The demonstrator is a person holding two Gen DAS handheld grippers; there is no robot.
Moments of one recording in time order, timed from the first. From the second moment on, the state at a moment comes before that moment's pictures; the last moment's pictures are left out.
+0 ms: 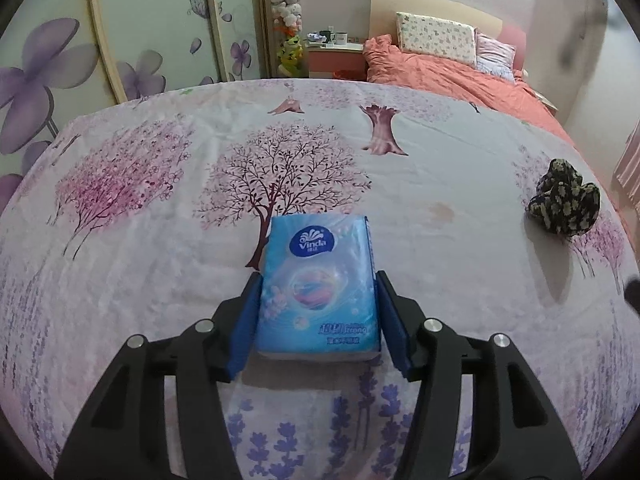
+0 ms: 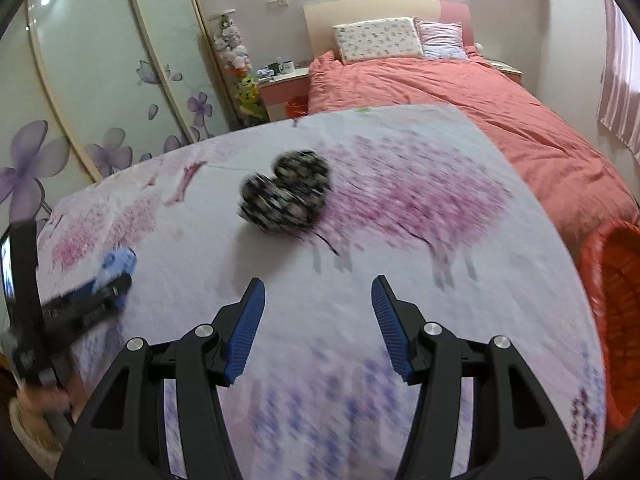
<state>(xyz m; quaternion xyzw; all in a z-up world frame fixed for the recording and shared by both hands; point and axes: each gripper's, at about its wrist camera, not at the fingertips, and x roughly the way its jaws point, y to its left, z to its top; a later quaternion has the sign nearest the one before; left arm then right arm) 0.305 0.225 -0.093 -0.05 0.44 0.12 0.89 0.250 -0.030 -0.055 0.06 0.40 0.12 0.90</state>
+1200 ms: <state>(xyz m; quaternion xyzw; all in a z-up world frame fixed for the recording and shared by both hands) 0.298 0.229 -0.093 -0.09 0.43 0.10 0.89 0.278 -0.065 -0.089 0.09 0.43 0.06 0.90</state>
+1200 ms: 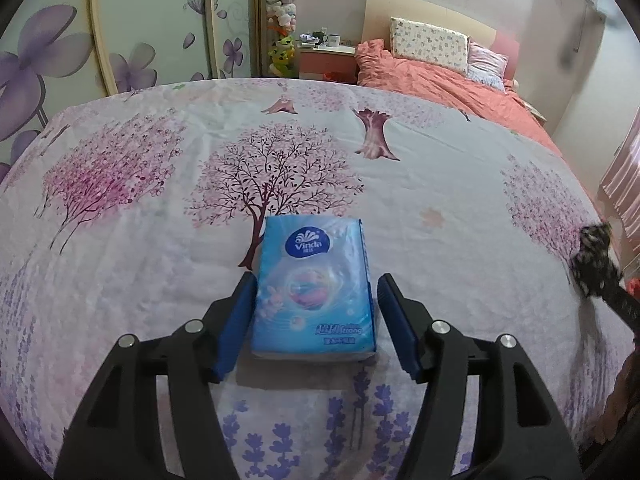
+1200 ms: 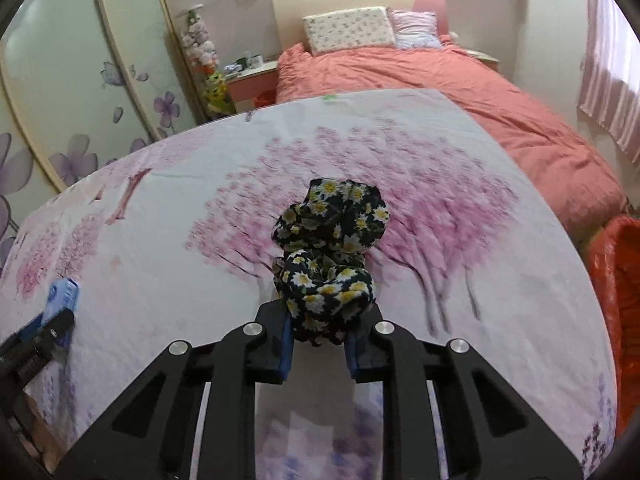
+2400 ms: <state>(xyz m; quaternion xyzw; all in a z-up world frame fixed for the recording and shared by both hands) 0.280 0.194 -0.064 -0.05 0.41 0.07 0.91 0.223 -0.114 -0.039 0.13 0.37 0.08 0.92</state>
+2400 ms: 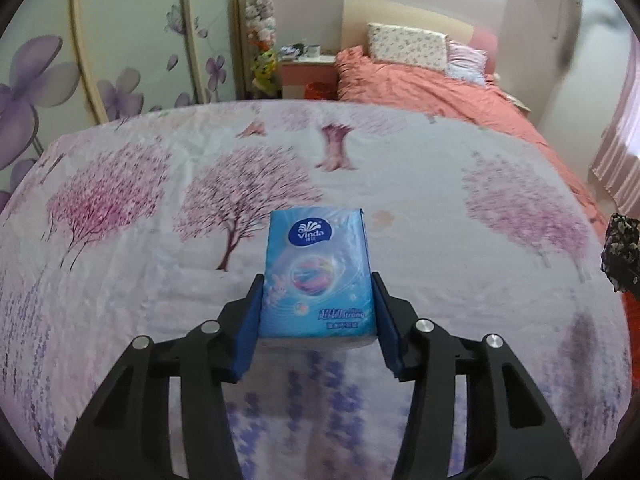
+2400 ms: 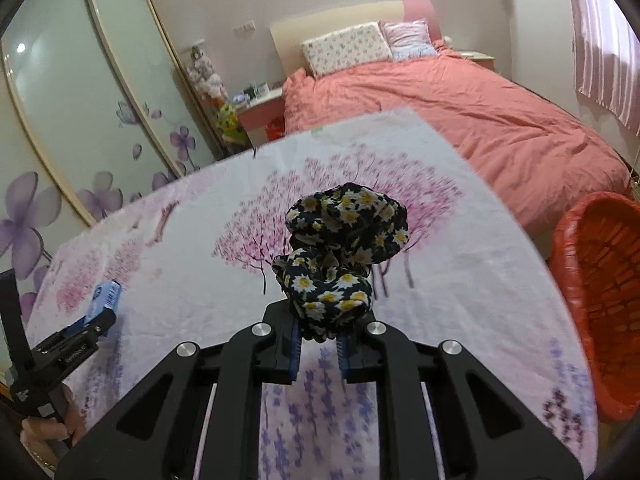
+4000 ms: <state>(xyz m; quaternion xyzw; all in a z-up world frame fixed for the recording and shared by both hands) 0.266 -0.235 -0.032 0.02 0.39 -0.32 0.86 0.162 -0.376 -0.054 0.27 0.31 -0.09 0.91</state>
